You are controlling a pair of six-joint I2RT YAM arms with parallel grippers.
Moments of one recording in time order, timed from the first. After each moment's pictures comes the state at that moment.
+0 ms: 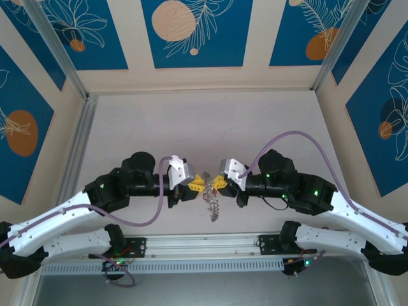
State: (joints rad) left arm -1.05 0.90 0.97 -0.43 0.35 0.08; right arm 1.07 0.81 1.04 -0.66 -0.20 -0.17
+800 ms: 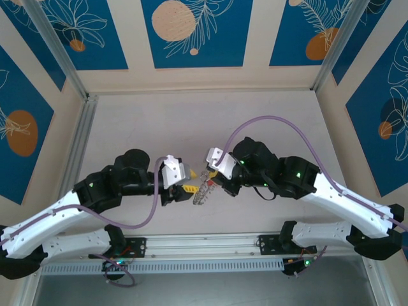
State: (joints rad) left arm -1.05 0.89 1.07 -0.58 0.28 0.19; right arm 1.10 1.07 1.31 -0.94 0.01 -0.17
